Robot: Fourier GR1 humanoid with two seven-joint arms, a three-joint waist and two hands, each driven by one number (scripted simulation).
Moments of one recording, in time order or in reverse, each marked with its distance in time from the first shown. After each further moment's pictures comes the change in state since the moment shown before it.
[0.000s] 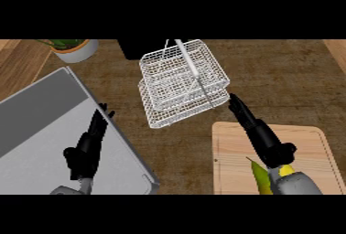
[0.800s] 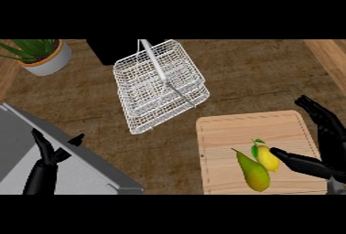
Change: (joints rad) left arm 0.267 0.155 0.100 -0.225 -0.176 -0.030 -0.099; right arm 0.153 -0.126 -0.312 -0.083 -0.013 -0.038 -0.467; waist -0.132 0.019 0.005
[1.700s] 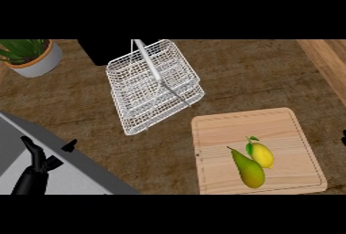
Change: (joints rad) left arm 0.079 0.024 0.042 -0.112 -0.003 -0.099 0.094; right arm 0.364 -0.231 -0.048 -0.150 0.462 -0.249 0.086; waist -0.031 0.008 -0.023
